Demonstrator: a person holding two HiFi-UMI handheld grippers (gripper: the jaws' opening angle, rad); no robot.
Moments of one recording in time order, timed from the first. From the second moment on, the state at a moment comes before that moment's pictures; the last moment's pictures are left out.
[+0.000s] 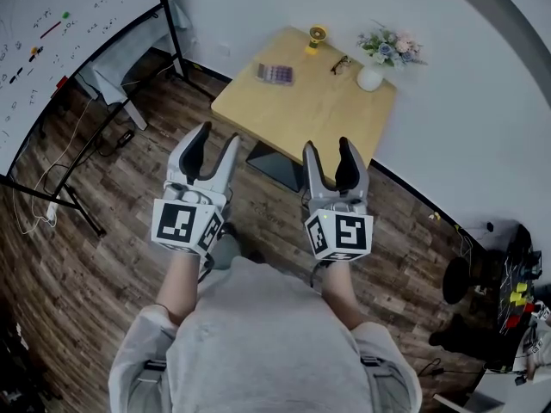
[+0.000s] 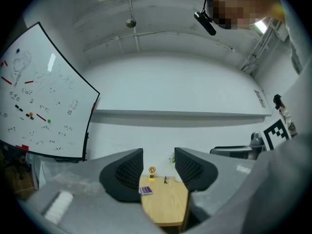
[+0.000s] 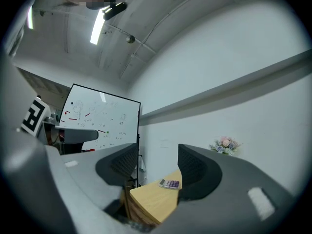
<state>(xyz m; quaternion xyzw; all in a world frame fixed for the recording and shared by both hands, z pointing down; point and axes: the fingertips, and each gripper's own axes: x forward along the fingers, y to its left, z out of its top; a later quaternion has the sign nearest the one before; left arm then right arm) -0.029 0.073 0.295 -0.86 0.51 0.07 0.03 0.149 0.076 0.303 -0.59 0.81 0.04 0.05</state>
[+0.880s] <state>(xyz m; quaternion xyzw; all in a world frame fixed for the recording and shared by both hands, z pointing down) -0.046 -0.078 0.294 -0.87 0.49 0.08 0.02 0.136 -0.064 0.297 -0.61 0.79 0.04 0.05</state>
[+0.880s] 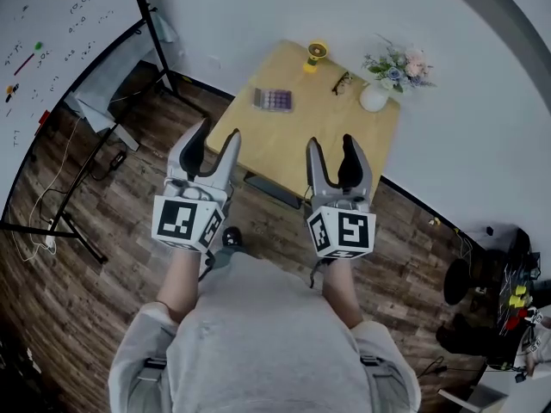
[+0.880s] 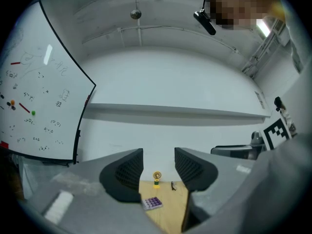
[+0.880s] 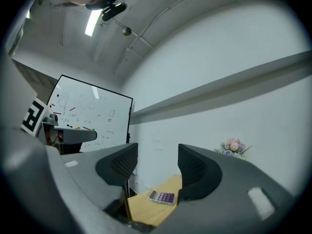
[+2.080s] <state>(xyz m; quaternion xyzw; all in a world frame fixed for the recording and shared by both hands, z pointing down) -0.093 -0.231 0.319 -0.90 0.43 0.07 -0.01 0.086 -0.191 0.316 -0.67 0.74 0.02 0.04</state>
